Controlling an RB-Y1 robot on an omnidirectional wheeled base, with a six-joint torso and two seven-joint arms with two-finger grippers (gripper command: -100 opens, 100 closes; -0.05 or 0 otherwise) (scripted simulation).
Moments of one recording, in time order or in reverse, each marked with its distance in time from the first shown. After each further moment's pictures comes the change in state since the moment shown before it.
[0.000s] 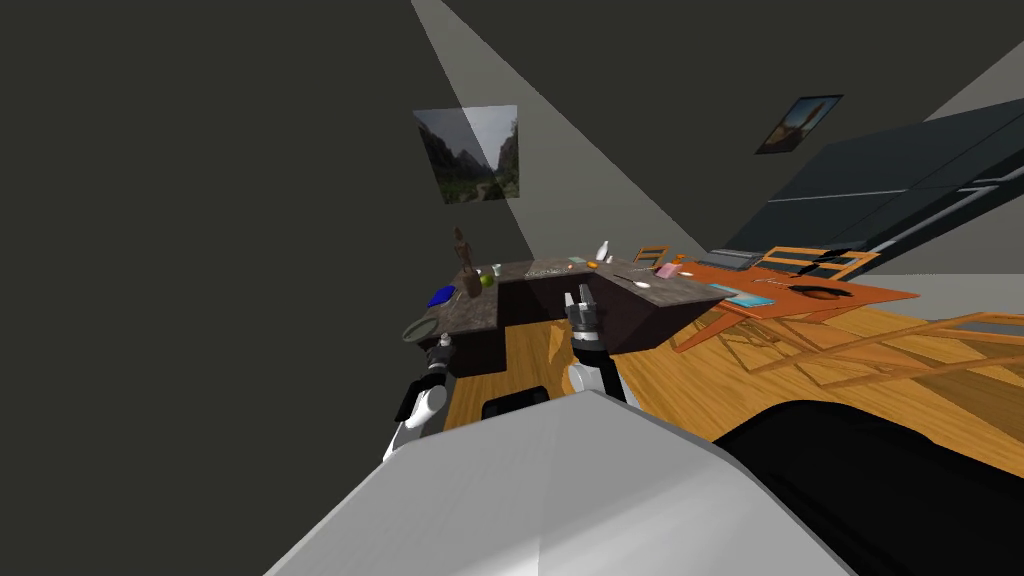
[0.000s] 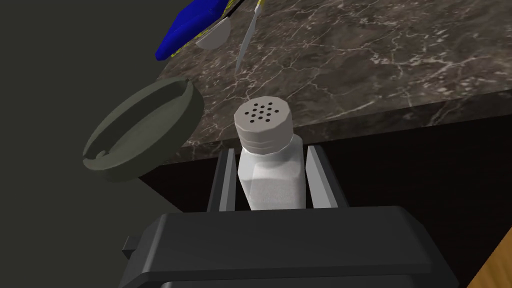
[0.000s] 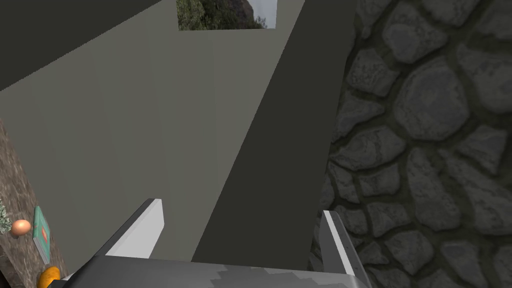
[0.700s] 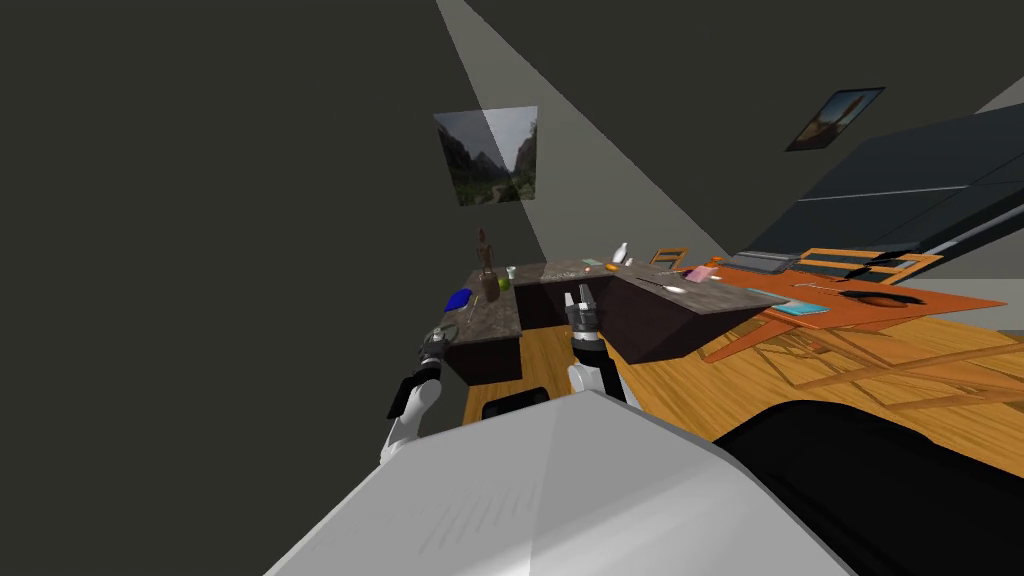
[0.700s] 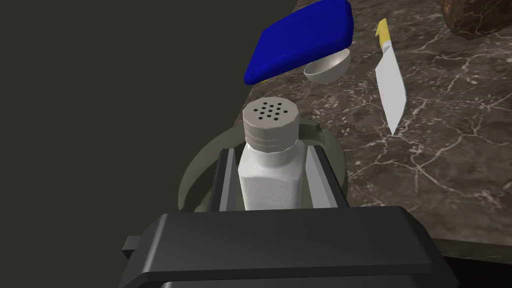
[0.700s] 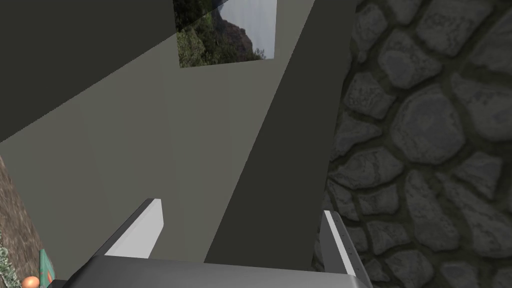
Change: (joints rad) left arm -0.028 -0.033 0.085 -0.054 0.064 0.026 0.016; right arm 0.000 0.000 0.000 0.000 0.000 0.000 0.000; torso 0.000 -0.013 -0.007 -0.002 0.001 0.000
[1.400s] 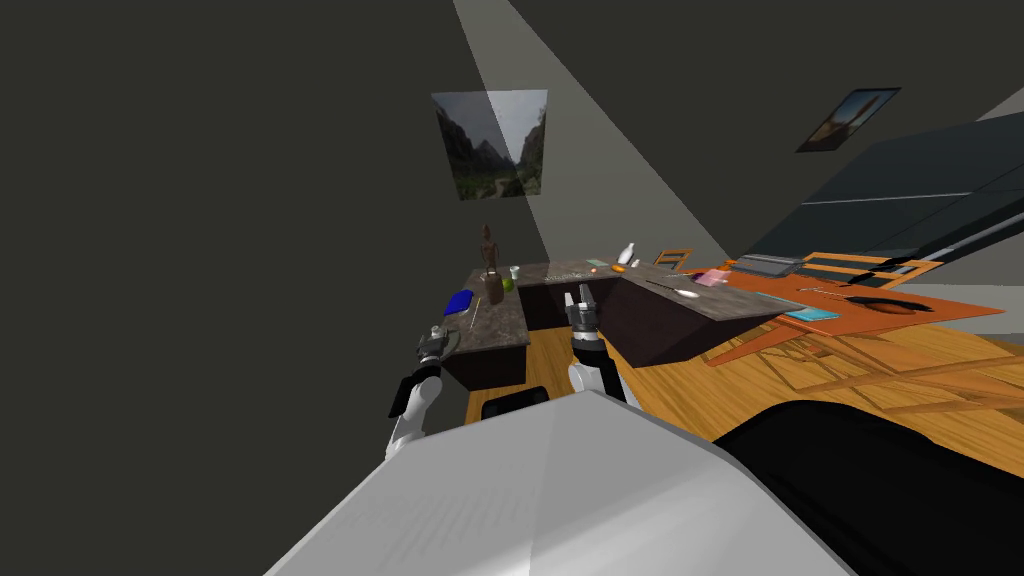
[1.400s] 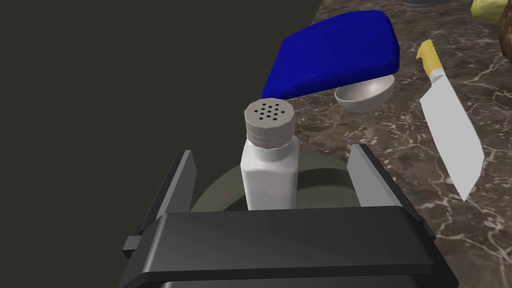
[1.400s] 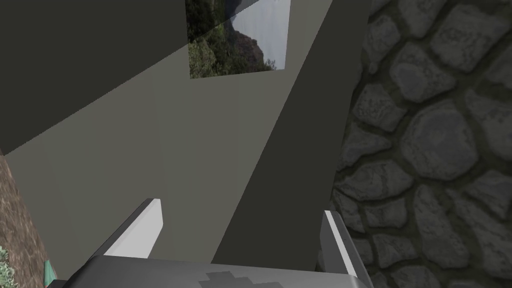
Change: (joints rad) left arm -0.014 -0.055 0.040 -0.017 0.016 -0.014 -0.008; right arm 0.000 0.000 0.000 0.000 0.000 0.000 0.000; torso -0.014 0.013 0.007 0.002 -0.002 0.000
